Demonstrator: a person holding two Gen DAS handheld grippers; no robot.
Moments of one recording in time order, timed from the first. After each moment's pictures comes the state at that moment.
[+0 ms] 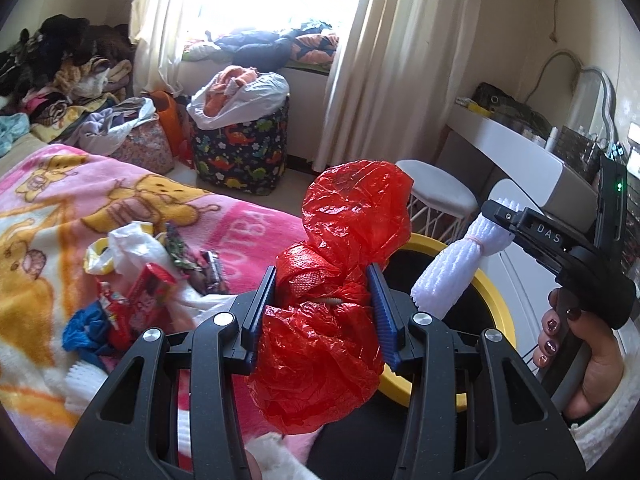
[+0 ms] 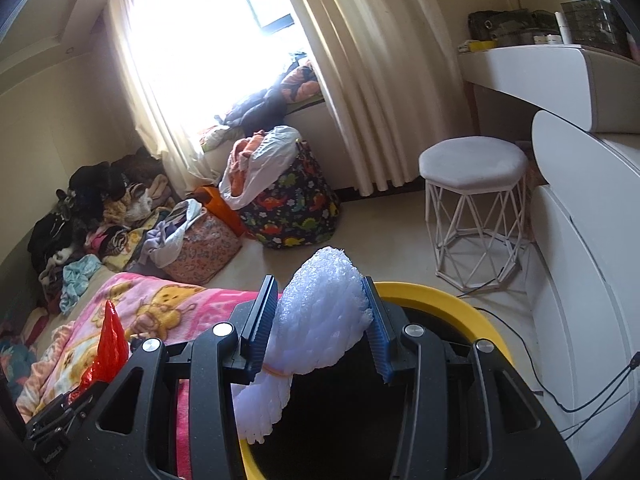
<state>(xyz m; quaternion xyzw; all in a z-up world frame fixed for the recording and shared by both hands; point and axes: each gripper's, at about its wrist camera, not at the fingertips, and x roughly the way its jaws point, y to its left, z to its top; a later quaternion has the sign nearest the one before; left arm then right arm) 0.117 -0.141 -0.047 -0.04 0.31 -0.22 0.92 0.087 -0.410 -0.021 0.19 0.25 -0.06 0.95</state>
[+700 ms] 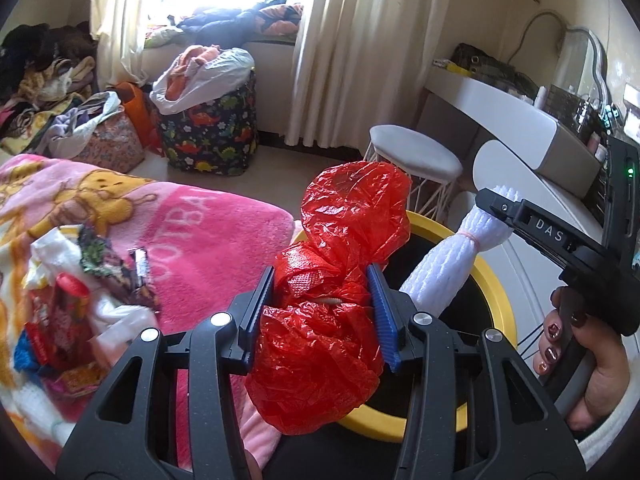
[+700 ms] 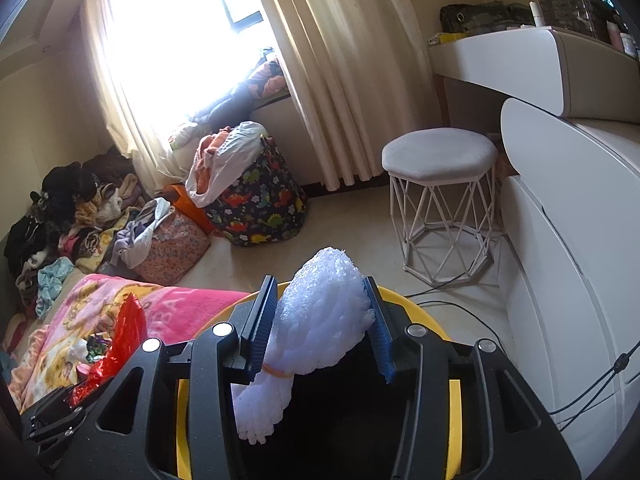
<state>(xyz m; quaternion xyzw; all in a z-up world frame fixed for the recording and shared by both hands) 0.150 -0.208 -0.077 0.00 0.35 -0.26 0.90 0.086 -0.443 -0.047 0.19 0.27 -0.11 0.94</state>
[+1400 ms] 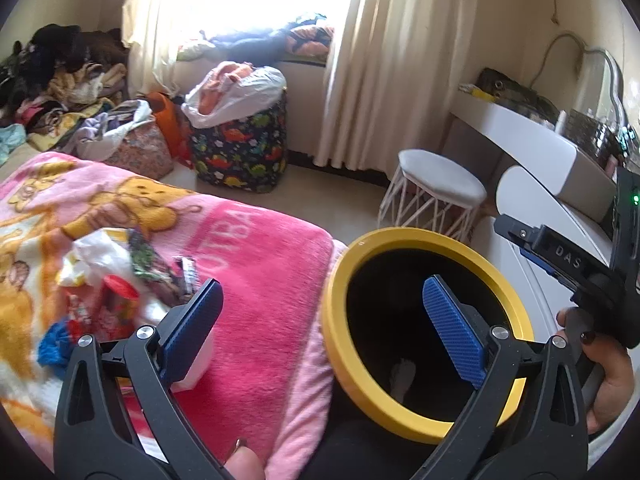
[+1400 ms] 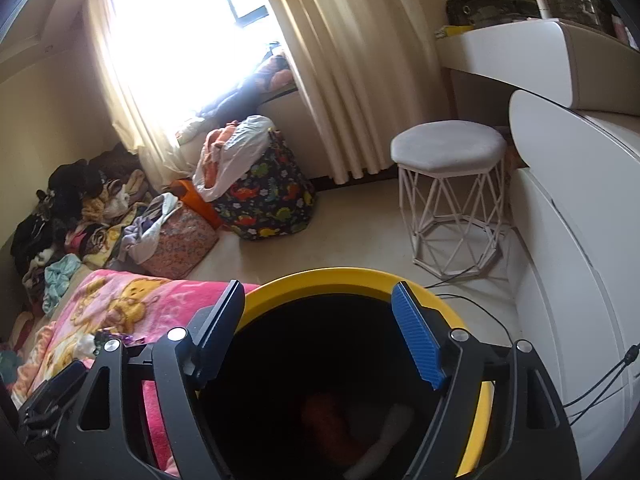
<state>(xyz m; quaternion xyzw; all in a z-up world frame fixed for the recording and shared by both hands) 0.141 -0.171 -0.065 -0.02 0.32 -0.20 0.93 0.090 -0.430 -0.046 0.20 0.27 -0.08 0.94</state>
